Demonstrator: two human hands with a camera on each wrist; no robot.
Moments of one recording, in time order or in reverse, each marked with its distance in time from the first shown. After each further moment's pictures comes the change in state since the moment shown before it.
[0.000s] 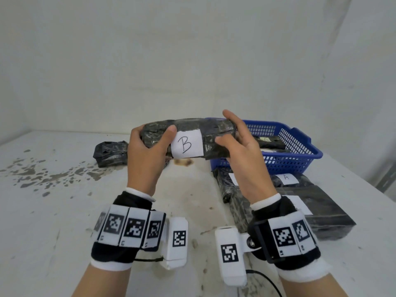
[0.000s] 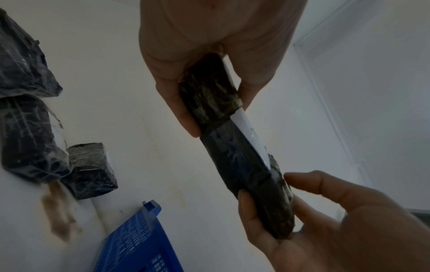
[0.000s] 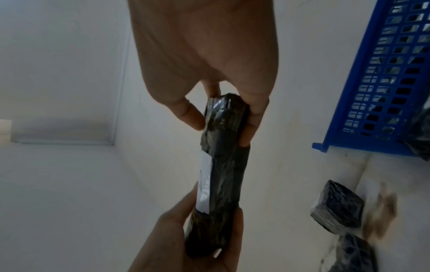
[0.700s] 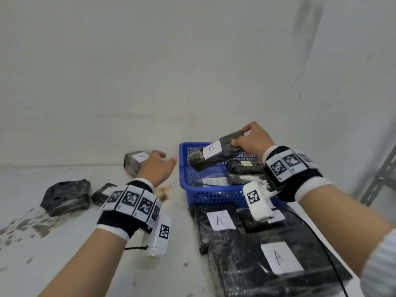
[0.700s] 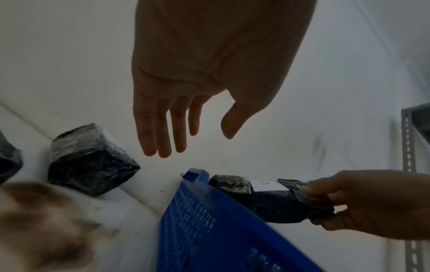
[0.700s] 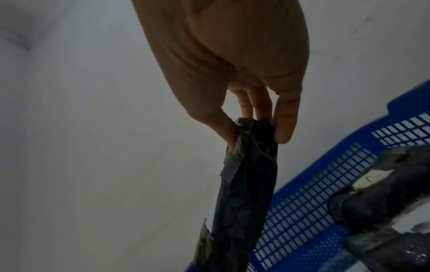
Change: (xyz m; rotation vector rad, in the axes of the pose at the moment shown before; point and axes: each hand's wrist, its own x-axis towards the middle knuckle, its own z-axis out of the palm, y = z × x) left_hand 0.104 -0.038 0.104 0.681 -0.351 -0.199; right_hand 0.181 -0.006 -0.115 -0.834 0.207 0.288
